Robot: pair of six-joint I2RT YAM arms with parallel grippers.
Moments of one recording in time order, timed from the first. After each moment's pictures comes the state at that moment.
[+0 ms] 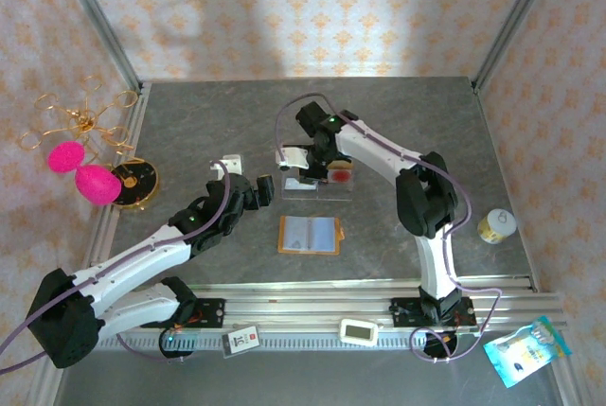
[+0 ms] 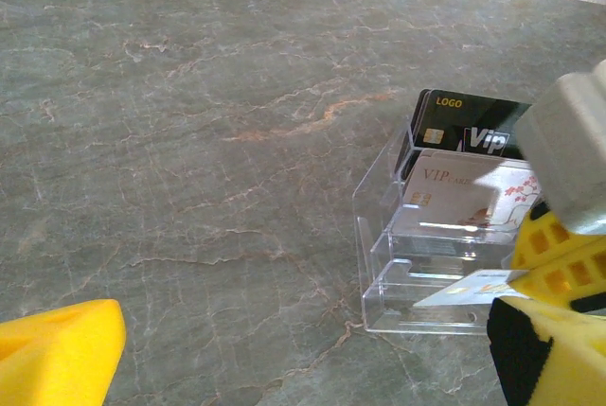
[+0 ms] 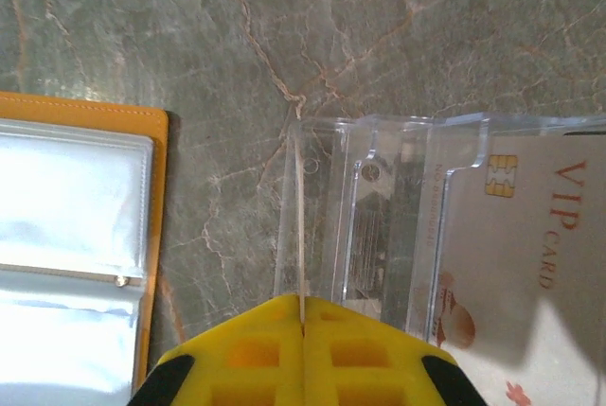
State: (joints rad) left arm -0.65 1.02 0.61 -0.19 -0.47 -0.57; right arm 0.64 2.06 1.75 -1.02 -0.34 -0.96
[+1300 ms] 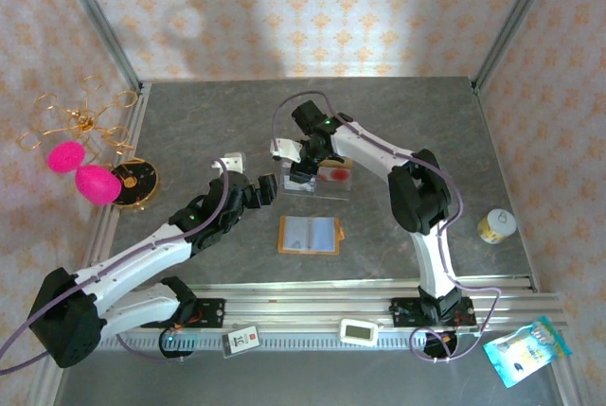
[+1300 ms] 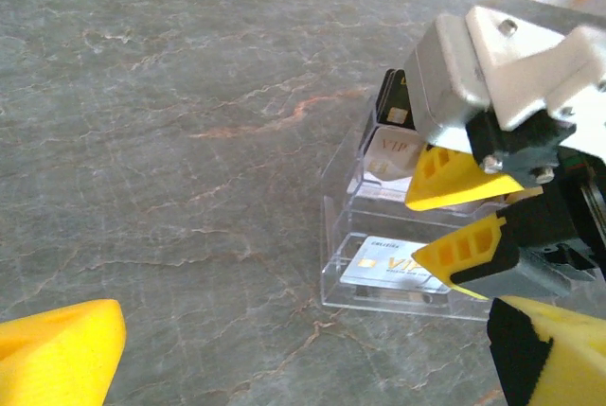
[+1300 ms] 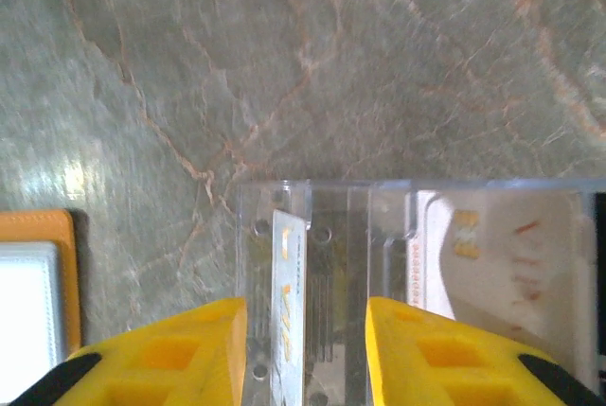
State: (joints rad) left arm -0.63 1.03 0.60 -0.14 -0.38 -0.58; right arm 0.65 2.10 1.76 -0.84 -0.37 -0.76
